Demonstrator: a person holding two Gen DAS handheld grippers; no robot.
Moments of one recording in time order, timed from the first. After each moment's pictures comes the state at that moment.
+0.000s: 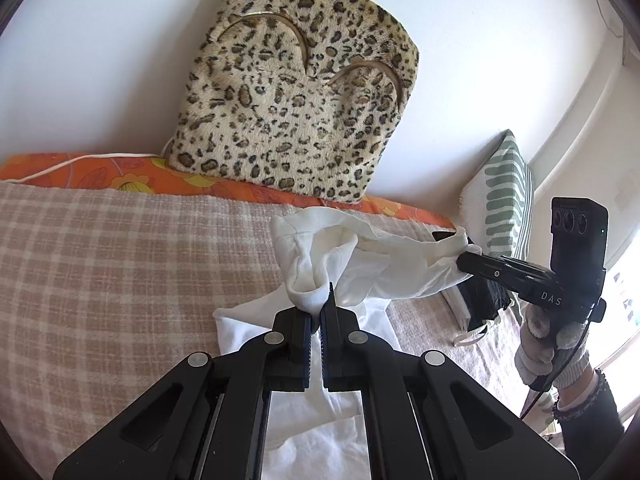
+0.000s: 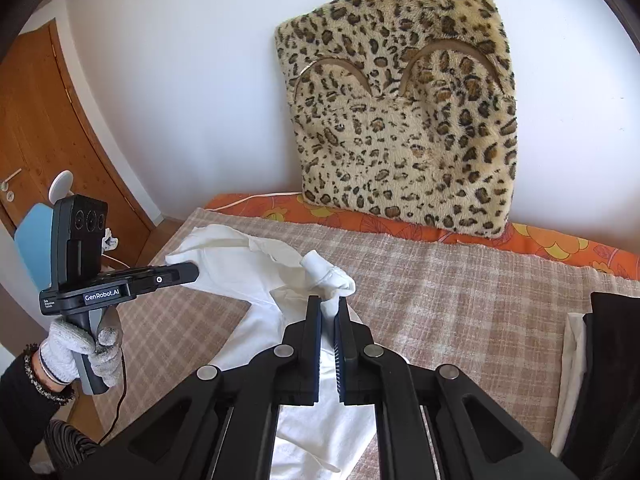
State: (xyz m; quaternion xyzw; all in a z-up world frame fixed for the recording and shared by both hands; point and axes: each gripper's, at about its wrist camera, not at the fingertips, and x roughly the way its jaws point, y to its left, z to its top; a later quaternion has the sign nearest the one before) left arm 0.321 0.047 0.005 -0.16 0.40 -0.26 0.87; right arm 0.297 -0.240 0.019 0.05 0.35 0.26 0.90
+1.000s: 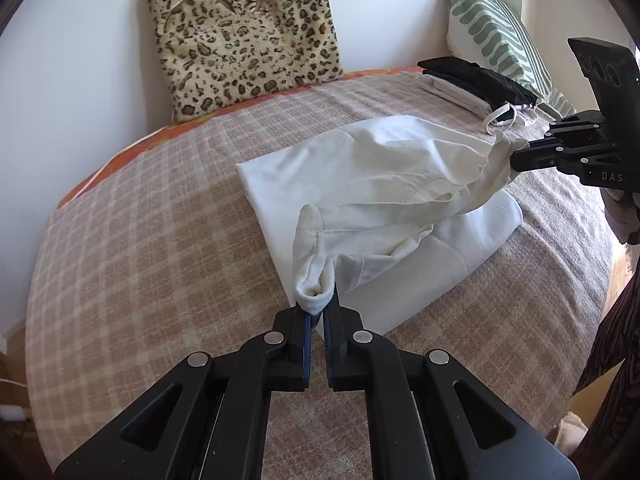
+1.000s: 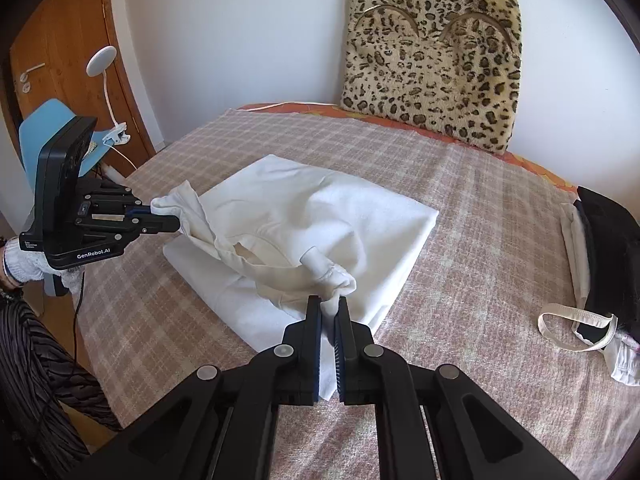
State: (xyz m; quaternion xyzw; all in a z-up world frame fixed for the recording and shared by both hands) left arm 0.160 0.020 -0.072 0.13 0.41 -0.23 0.87; right arm 0.136 -0.216 -0.058 -0.07 0.37 0.25 0.89
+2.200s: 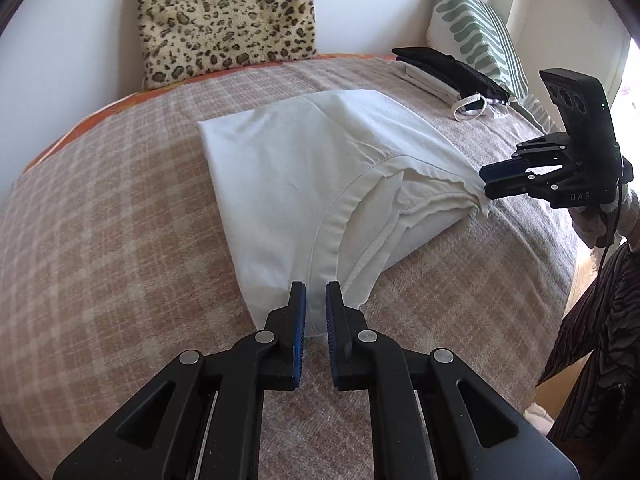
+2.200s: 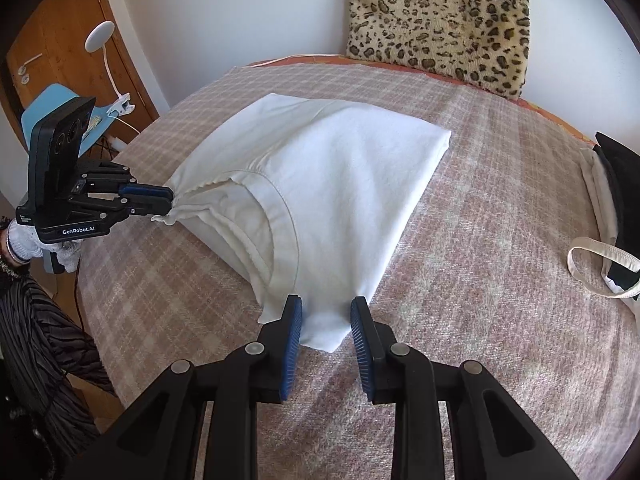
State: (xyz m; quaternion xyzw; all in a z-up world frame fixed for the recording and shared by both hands) left arm 0.139 0.029 -0.080 0.06 0.44 -0.28 0.85; right arm 0.125 -0.231 -0.089 -0.03 0.44 0.27 0.86
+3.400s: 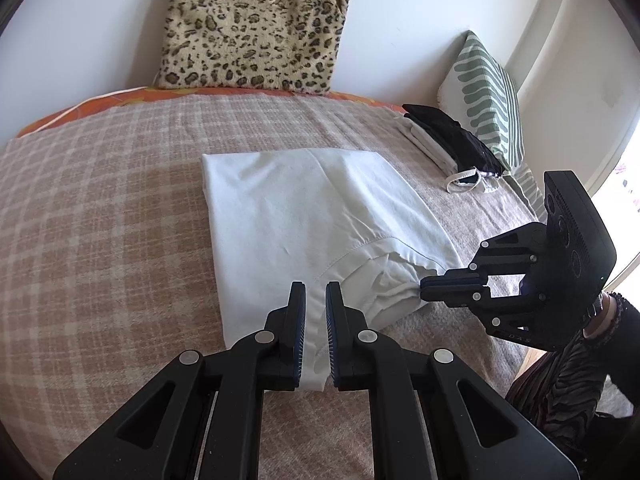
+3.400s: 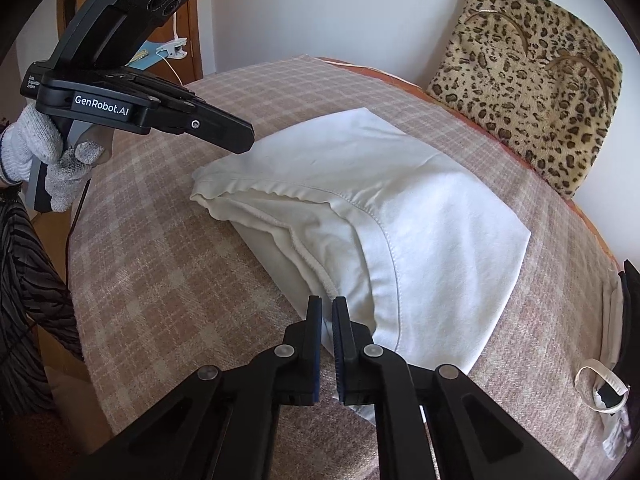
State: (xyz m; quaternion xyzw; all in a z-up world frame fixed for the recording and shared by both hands) left arm 0.173 0.029 -0.059 -0.04 0.44 -0.29 0.85; right arm 0.123 -0.143 -0.088 -0.19 0.38 0.32 0.85
